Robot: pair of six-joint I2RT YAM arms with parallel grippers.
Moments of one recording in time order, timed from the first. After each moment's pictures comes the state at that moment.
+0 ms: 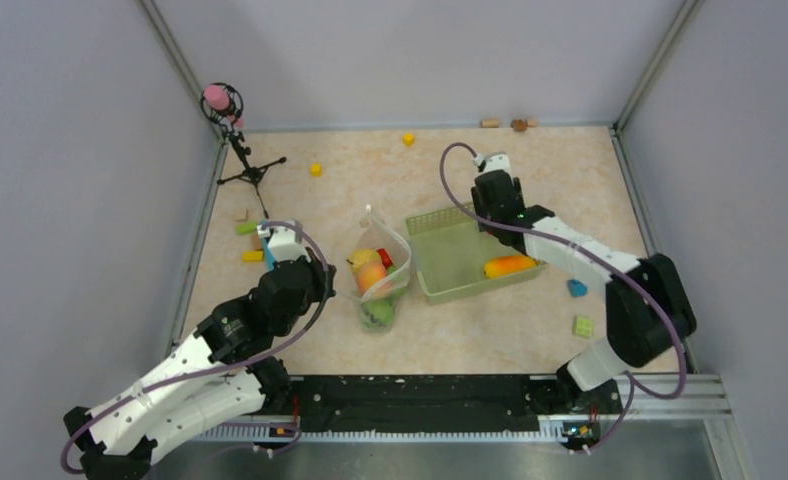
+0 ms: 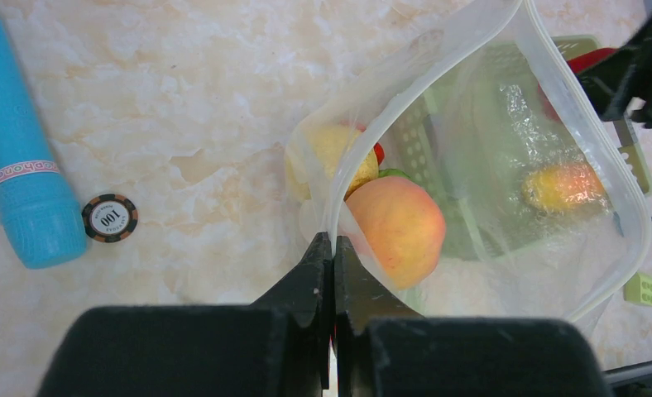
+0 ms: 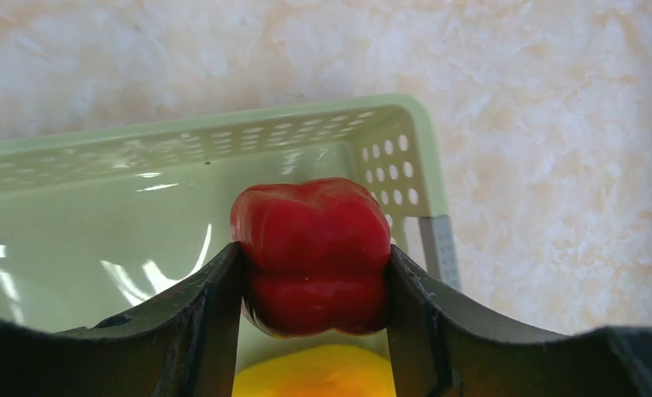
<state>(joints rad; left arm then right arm) -0.87 0.63 0.72 -0.60 -0.55 -0.73 0.51 1.60 1.04 -0.23 0.51 0.08</state>
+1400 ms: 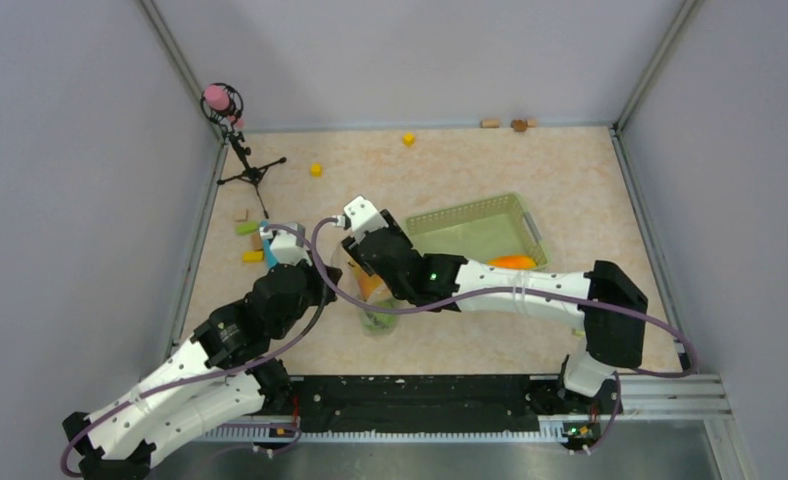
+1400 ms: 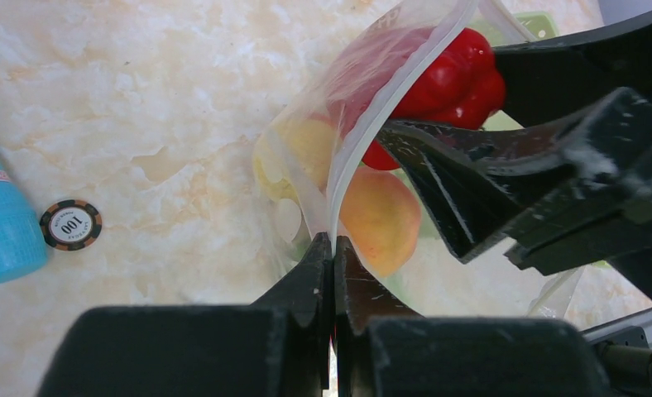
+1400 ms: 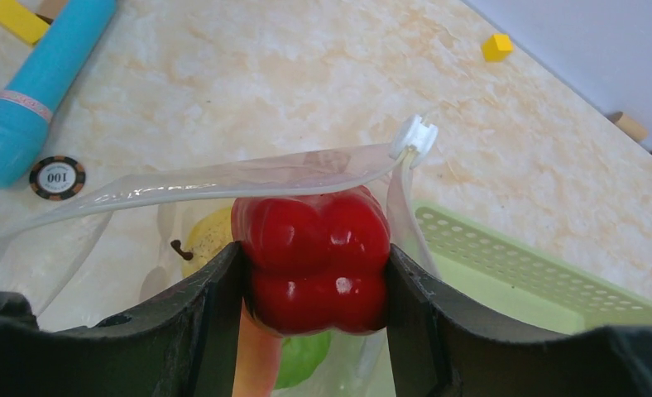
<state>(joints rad) -0.87 0.59 0.70 -0.57 -0.46 -0.70 1.21 1.65 1.29 -0.09 0.66 0.00</state>
